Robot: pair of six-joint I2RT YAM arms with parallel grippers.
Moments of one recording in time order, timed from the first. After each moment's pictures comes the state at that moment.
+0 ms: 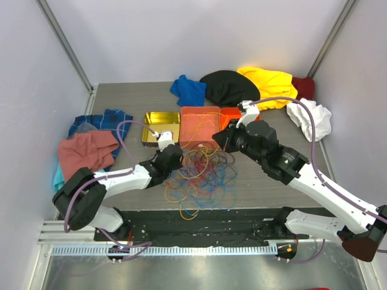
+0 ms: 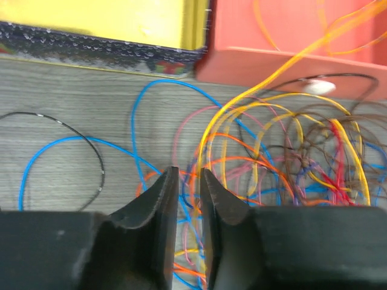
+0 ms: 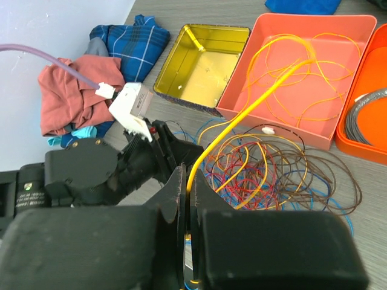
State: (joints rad) left arm -0.80 1.41 0.64 0.06 -0.52 -0.71; right arm 0.81 1.02 1.06 -0.35 0.18 0.56
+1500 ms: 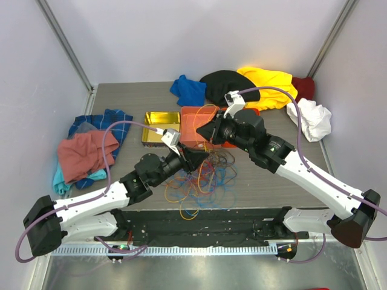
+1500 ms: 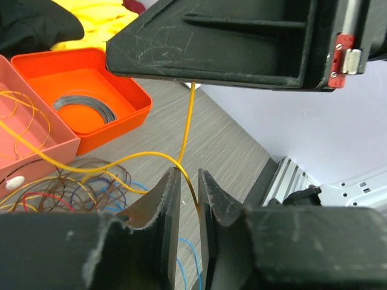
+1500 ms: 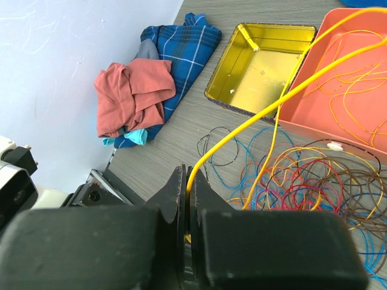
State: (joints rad) left arm -0.99 1.03 0.59 0.51 -0.07 -0.50; right arm 0.81 1.18 1.18 -0.26 0.04 0.67
